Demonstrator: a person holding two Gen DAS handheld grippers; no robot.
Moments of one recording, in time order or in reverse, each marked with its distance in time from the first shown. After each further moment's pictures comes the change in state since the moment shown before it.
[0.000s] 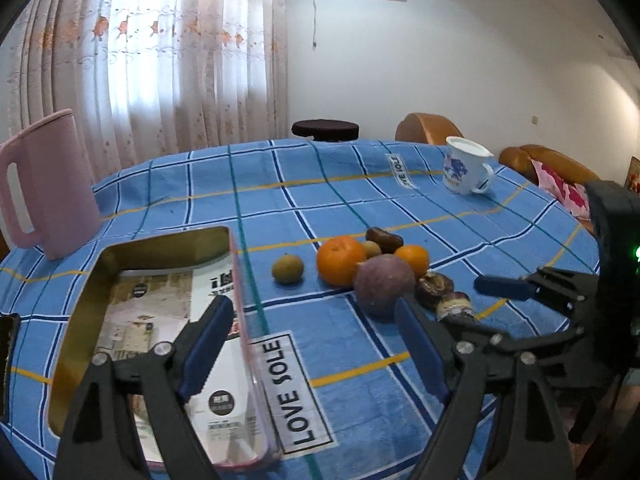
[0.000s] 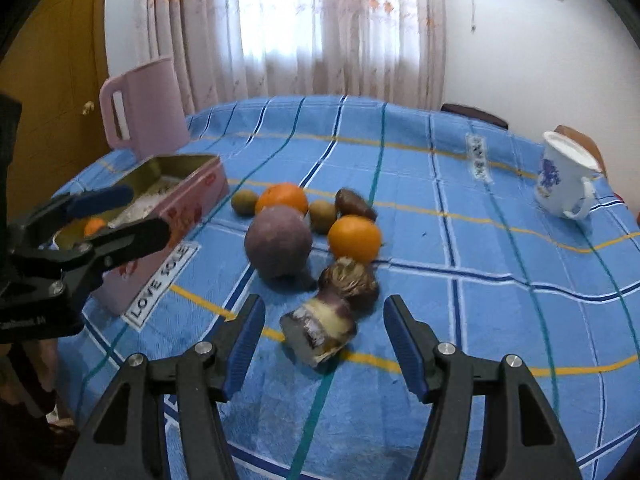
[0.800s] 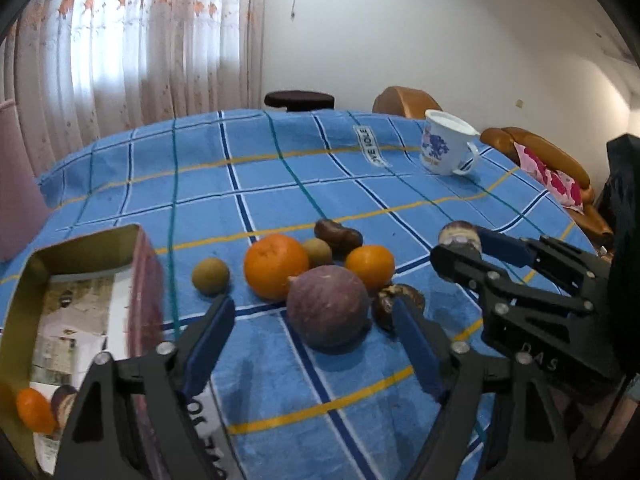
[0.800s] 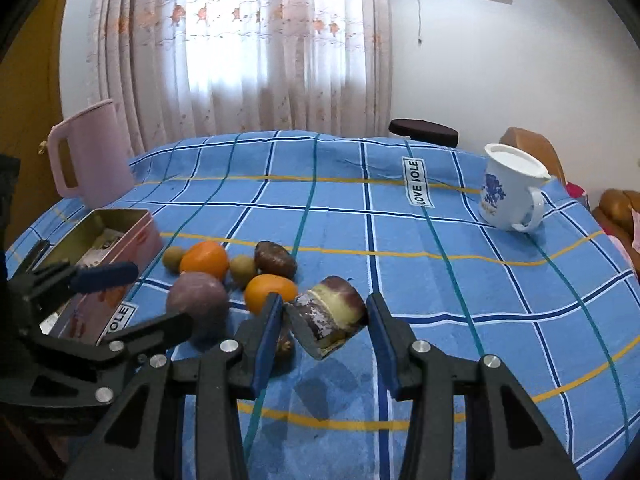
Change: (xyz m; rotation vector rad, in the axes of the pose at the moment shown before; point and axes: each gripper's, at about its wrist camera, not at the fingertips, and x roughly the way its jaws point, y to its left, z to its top) left arm 0.057 -0.035 0.019 -0.002 0.123 -0.104; right arm -0.003 -0.038 0.021 0.111 -0.110 -0.167
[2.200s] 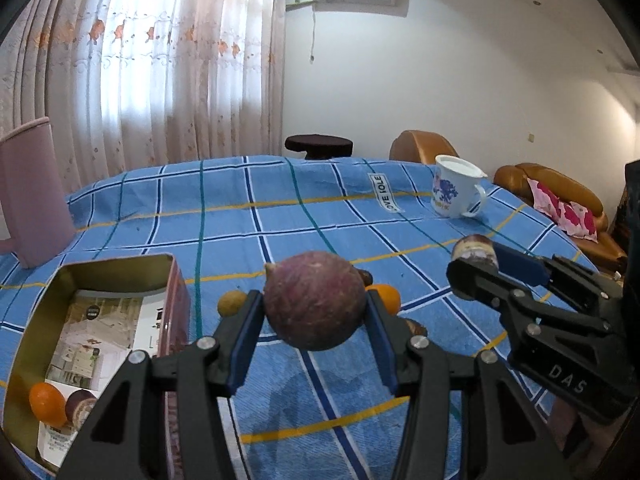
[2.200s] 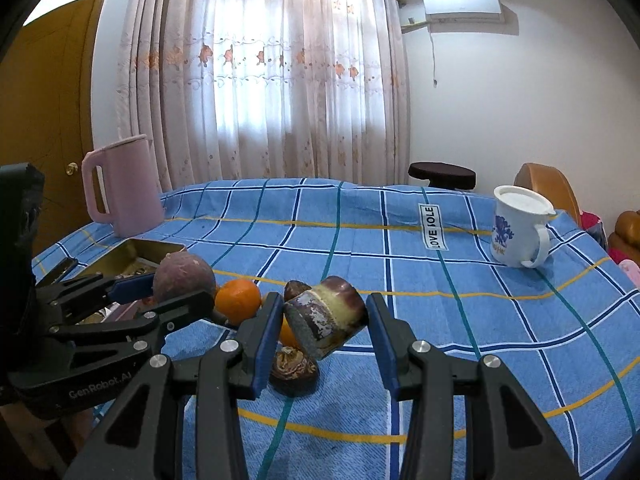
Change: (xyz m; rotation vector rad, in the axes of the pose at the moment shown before) left arm -0.030 -0.001 -0.005 -0.023 -0.199 0.081; right arm -0.031 0.002 -0.003 -0.021 -0.183 0.089
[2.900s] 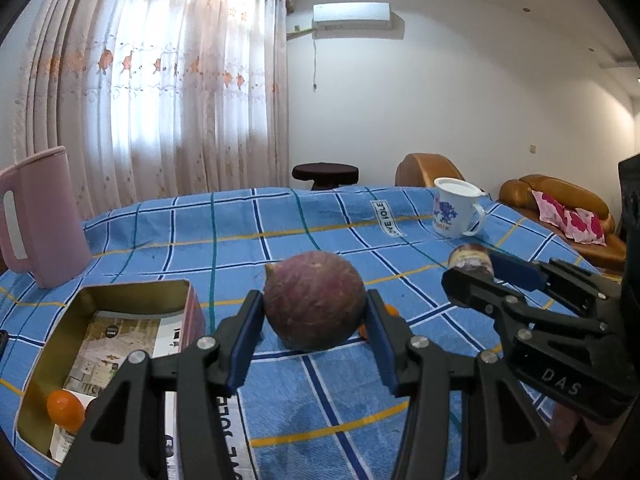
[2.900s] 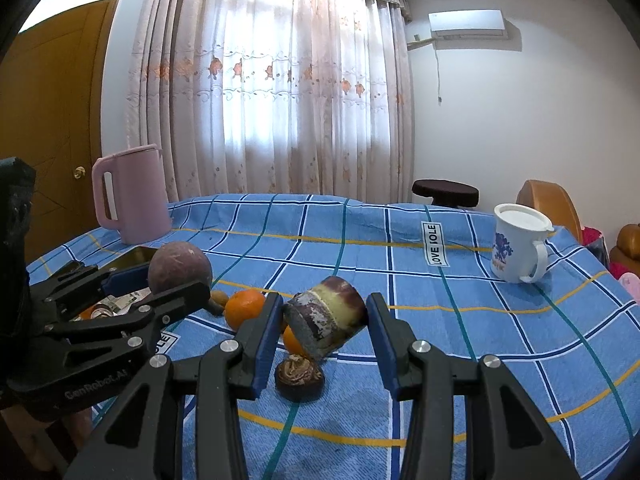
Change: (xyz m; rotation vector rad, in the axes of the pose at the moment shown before) left arm -0.021 -0.007 -0.002 0.035 -0.112 0.040; right arm -0.012 0.004 -0.001 -0.026 -0.062 0.010
